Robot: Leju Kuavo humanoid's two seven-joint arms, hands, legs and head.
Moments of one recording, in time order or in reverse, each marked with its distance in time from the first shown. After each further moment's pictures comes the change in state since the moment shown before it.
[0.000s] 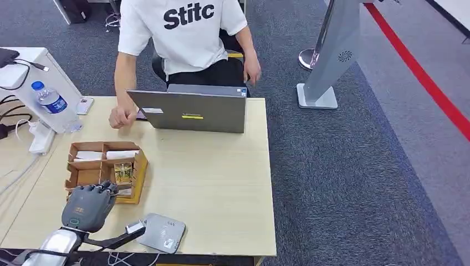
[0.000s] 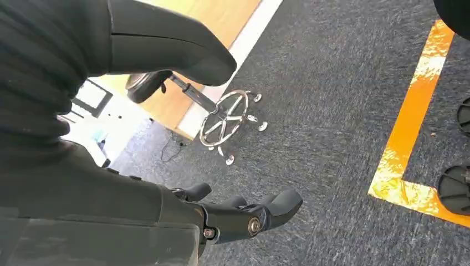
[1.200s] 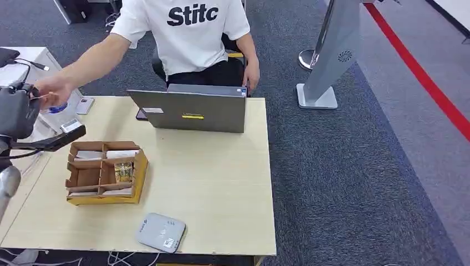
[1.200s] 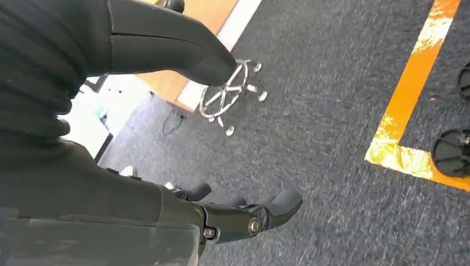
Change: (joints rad) left arm -0.644 0.069 0.079 0.350 0.058 -0.038 -0.012; right arm -0.026 -0.126 0.073 0.239 0.000 -0.203 -0.015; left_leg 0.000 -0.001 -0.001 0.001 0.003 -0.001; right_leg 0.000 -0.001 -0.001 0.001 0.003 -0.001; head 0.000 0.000
